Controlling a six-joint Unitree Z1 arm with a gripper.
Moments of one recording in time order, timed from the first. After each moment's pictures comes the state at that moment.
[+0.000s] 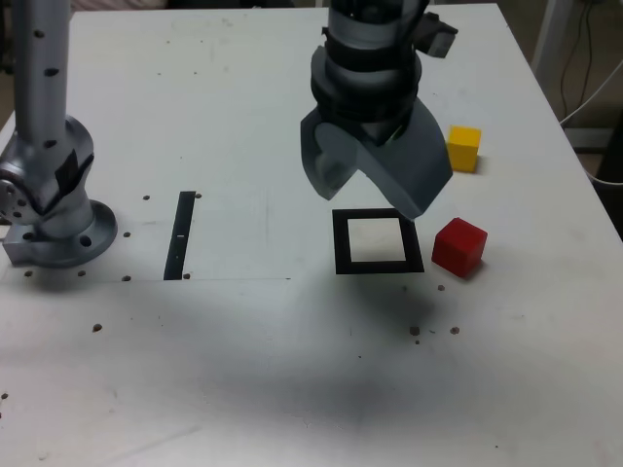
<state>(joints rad) -0.26 1.93 -1.60 1.31 0.19 0.37</state>
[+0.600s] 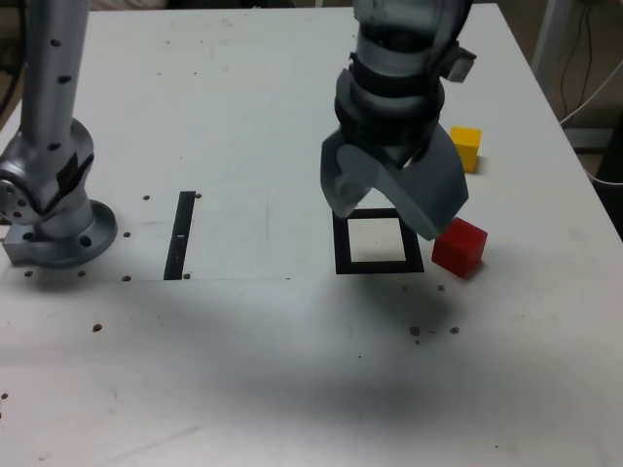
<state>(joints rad) -0.26 2.01 -1.64 1.29 0.18 0.38</state>
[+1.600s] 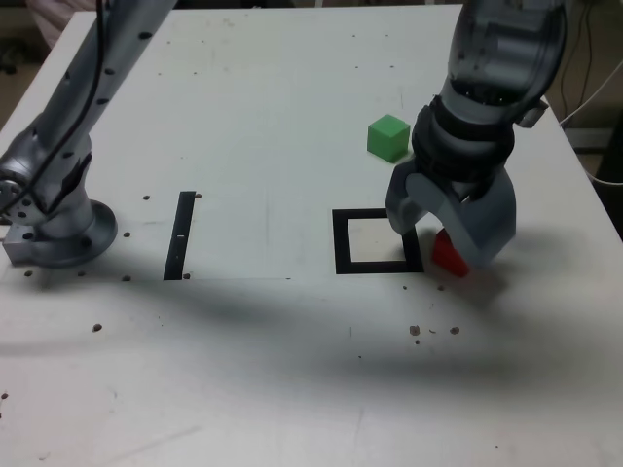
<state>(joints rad) -0.19 2.27 -1.87 1.31 0.21 0.59</state>
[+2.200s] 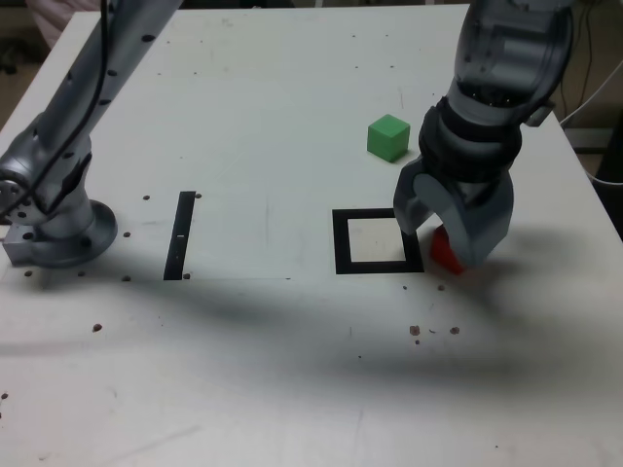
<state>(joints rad) -0.19 2.28 -1.89 1.30 0.22 0.59</state>
